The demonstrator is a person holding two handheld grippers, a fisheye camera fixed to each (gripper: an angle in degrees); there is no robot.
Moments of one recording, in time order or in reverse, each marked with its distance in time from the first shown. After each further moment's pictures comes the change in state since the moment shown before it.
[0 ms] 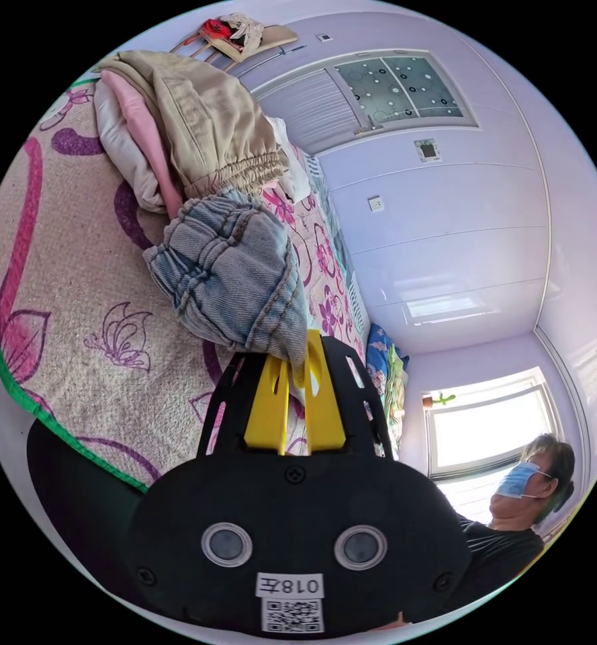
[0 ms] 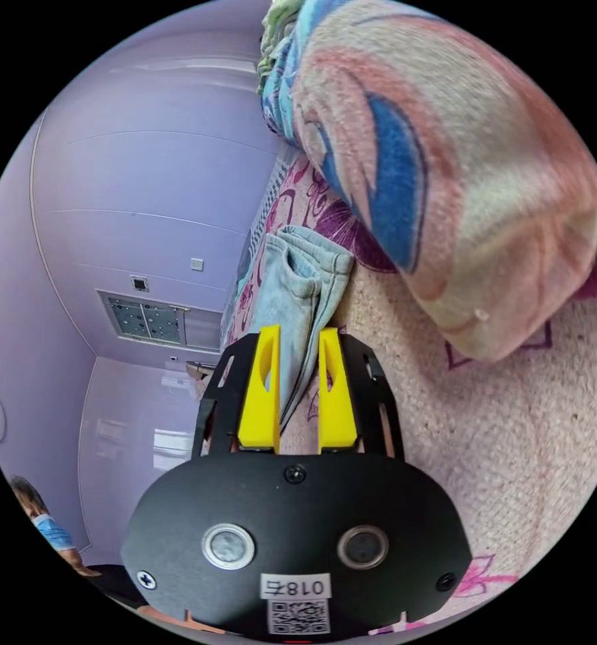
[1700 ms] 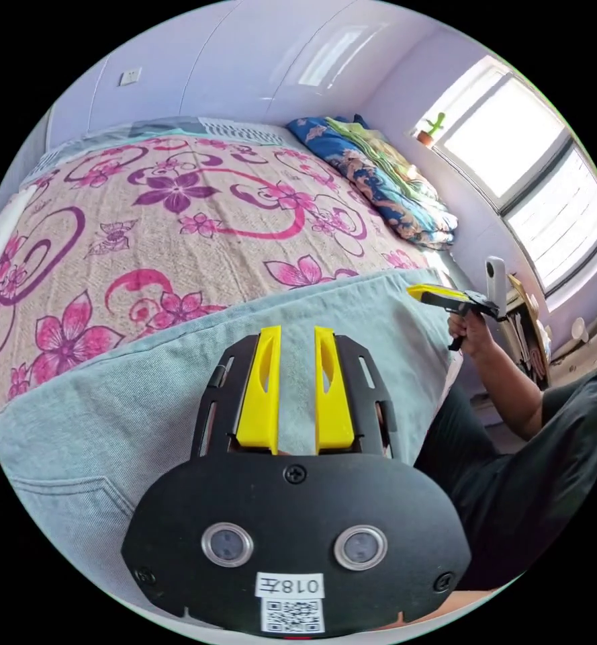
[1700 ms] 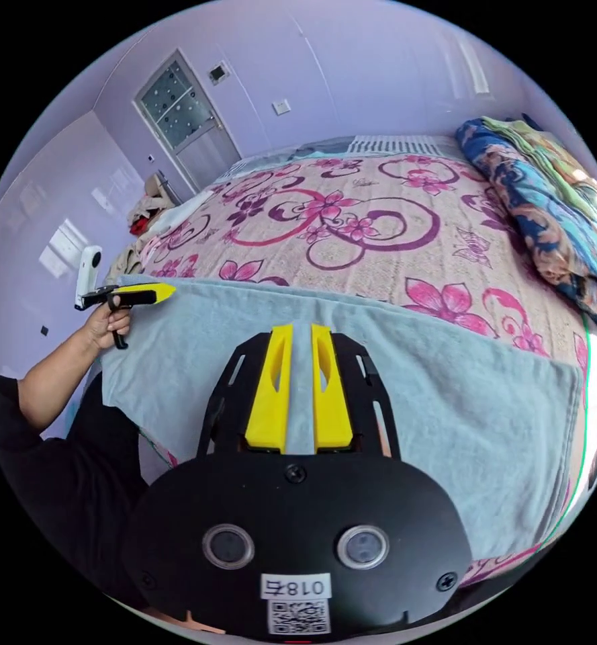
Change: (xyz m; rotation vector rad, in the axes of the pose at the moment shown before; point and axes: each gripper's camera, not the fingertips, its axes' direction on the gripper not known) left arm 0.198 0.180 0.317 -0.350 -1.168 1.522; right arm -0.146 0.380 0.062 -0.282 0.357 -0.799
